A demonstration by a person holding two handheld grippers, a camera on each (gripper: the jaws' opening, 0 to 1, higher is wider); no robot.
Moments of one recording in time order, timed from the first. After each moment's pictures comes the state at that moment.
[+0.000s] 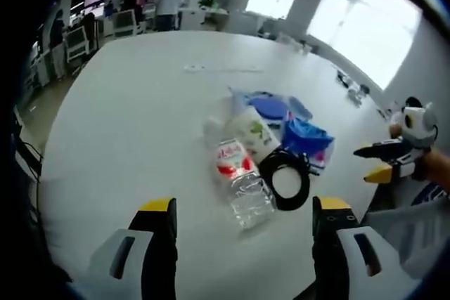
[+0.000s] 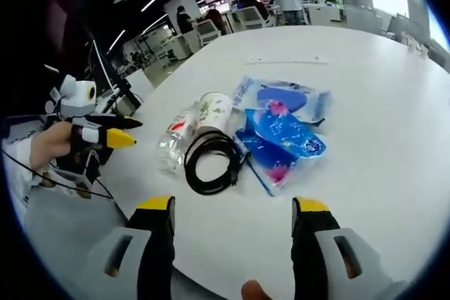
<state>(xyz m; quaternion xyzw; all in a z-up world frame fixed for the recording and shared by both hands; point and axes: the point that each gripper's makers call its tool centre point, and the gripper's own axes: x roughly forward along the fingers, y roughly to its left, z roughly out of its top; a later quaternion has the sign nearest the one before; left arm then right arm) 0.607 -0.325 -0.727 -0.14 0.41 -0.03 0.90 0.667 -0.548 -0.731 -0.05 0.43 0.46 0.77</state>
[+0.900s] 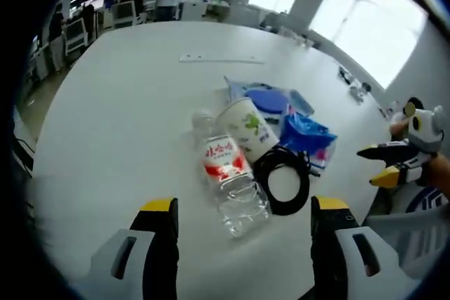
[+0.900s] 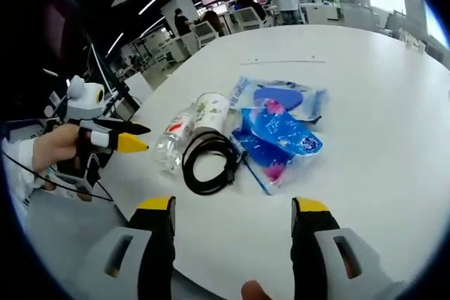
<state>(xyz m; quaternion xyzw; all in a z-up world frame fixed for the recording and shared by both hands) 0.619 -0.344 -0.744 -0.15 0.43 -0.04 0.89 0.668 -0.552 -0.733 -0.04 0.43 0.46 0.78</state>
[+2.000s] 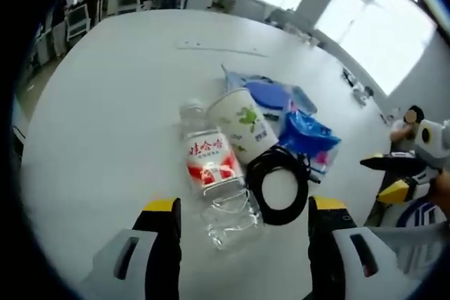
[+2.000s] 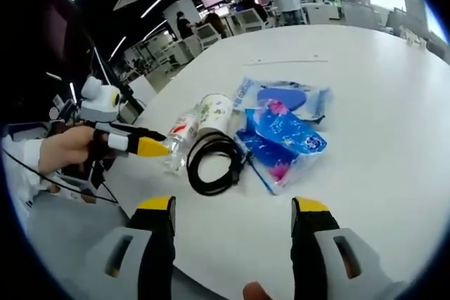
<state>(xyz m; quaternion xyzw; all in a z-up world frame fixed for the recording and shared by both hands) 0.635 -0.360 -0.763 -0.19 0.44 -0.03 0.88 0.660 -0.548 -0.731 -0.03 0.43 0.47 0.77</state>
